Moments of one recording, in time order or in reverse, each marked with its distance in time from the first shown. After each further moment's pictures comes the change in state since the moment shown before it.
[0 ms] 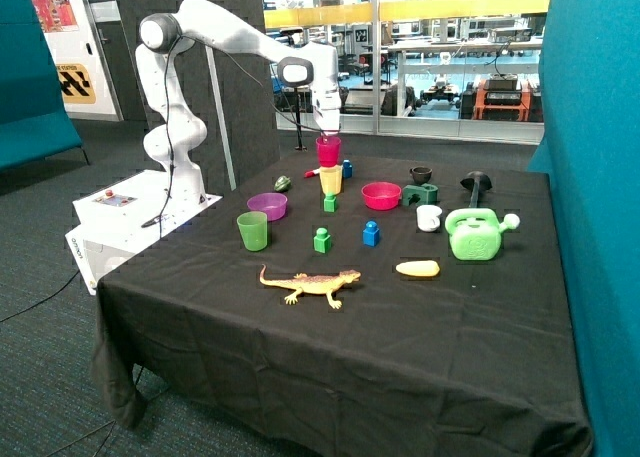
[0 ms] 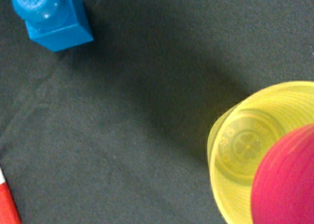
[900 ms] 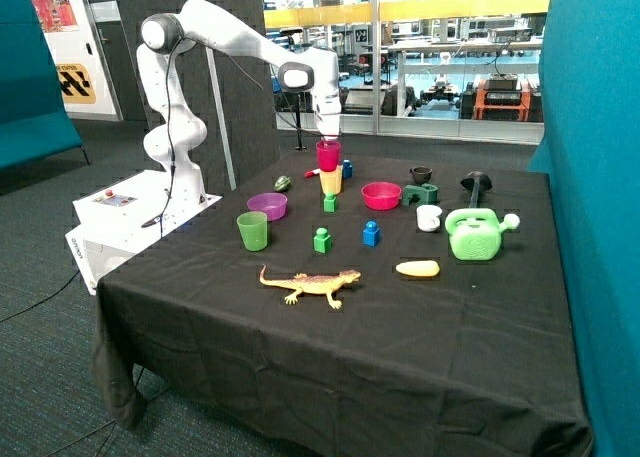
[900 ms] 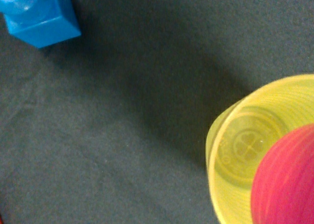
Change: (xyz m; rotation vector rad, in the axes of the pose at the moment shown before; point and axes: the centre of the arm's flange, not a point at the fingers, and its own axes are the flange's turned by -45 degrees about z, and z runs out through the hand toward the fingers) arm 0.000 0.002 0.016 -0.005 -0.003 0.019
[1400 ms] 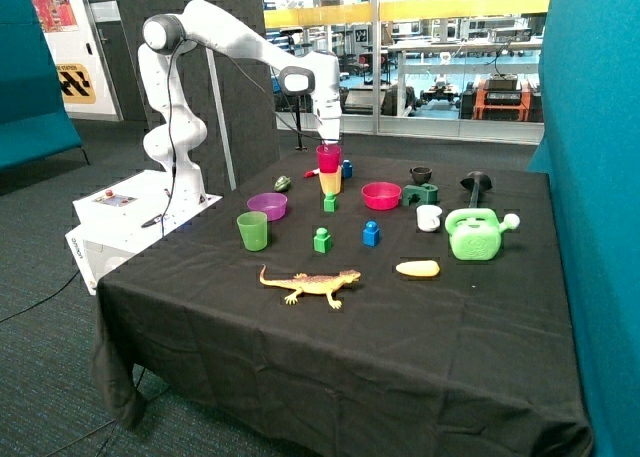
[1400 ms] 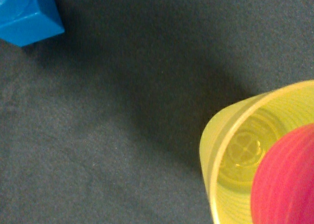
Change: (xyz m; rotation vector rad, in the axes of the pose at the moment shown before) arm 0.000 0.005 0.010 0.001 -0.003 0.010
